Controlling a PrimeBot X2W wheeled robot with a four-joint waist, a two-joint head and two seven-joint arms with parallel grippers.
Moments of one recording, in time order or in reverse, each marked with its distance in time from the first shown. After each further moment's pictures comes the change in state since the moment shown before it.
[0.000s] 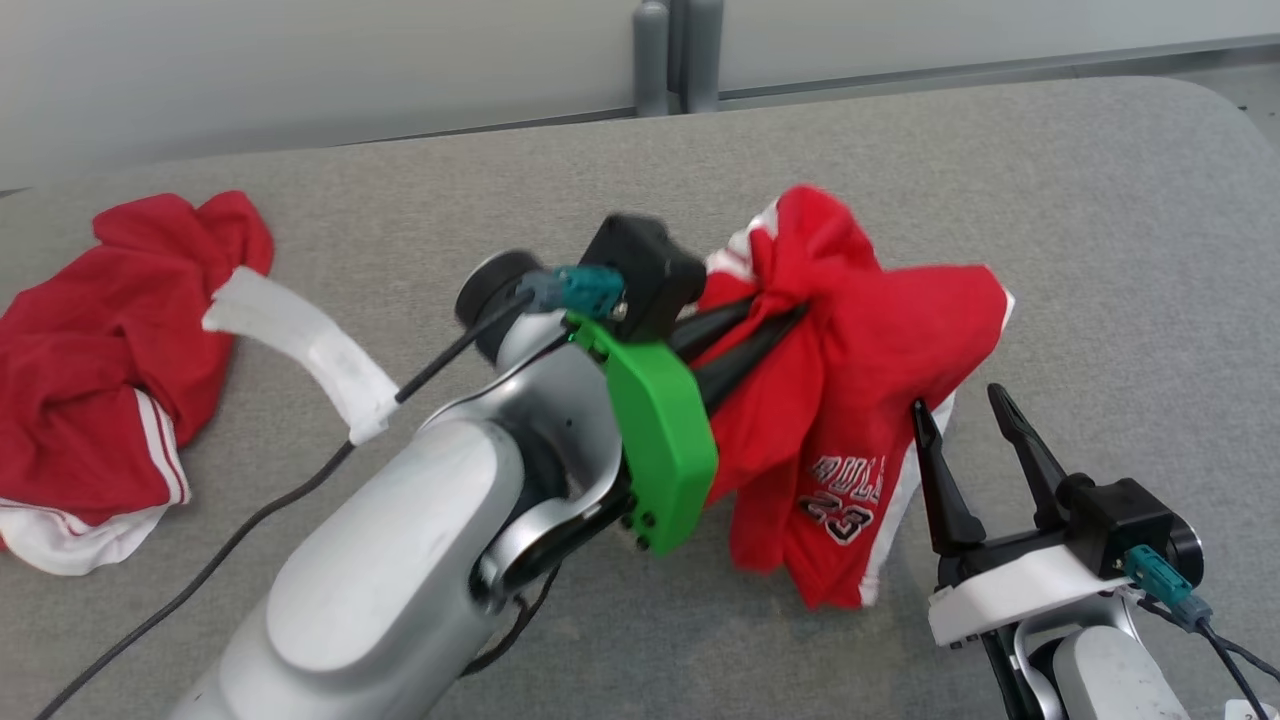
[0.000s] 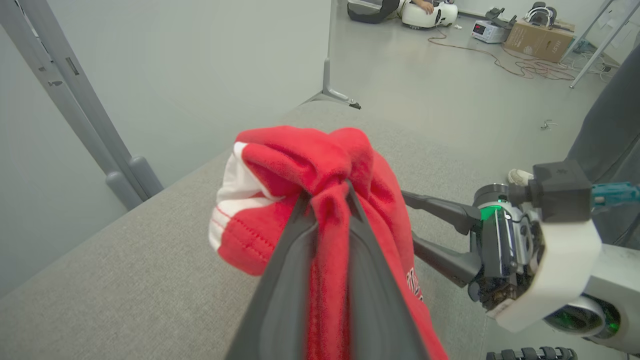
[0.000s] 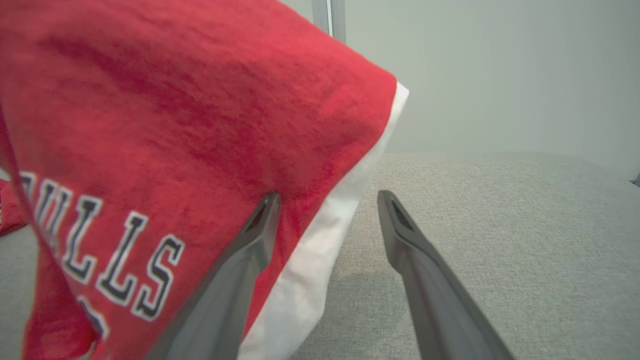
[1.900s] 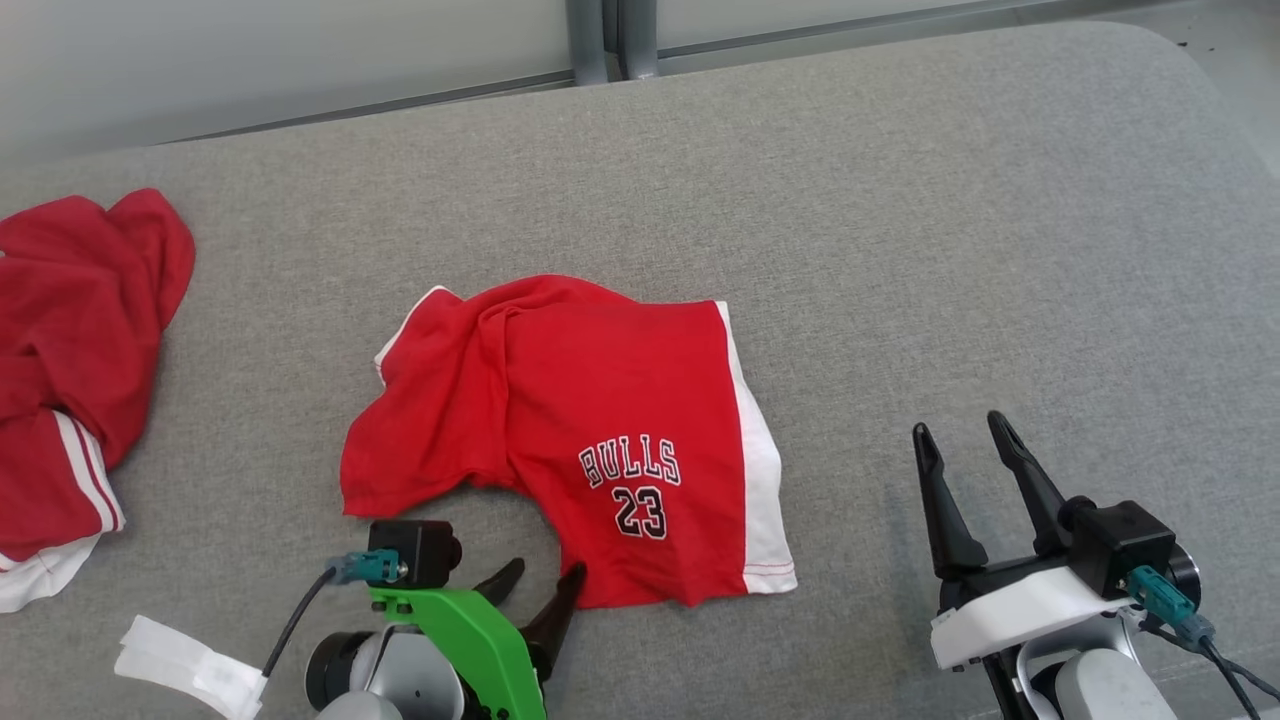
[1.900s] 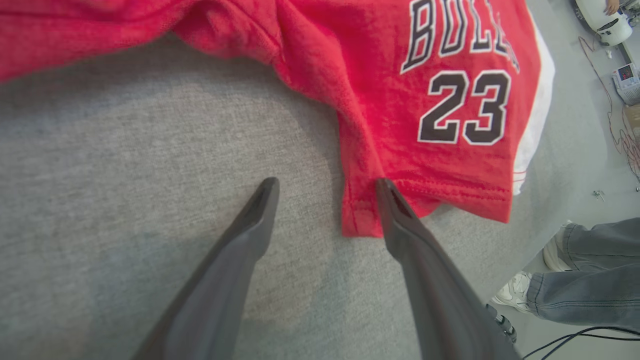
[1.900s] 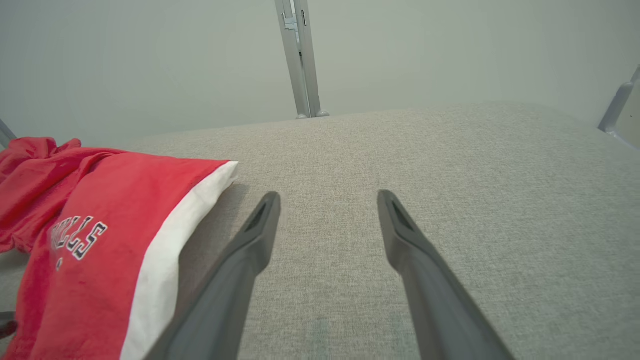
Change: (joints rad) left arm 0.543 0.148 0.105 0.139 -0.167 0.232 -0.196; right arm 0.037 0.005 -0.006 0.009 0.027 0.000 0.000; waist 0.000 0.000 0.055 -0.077
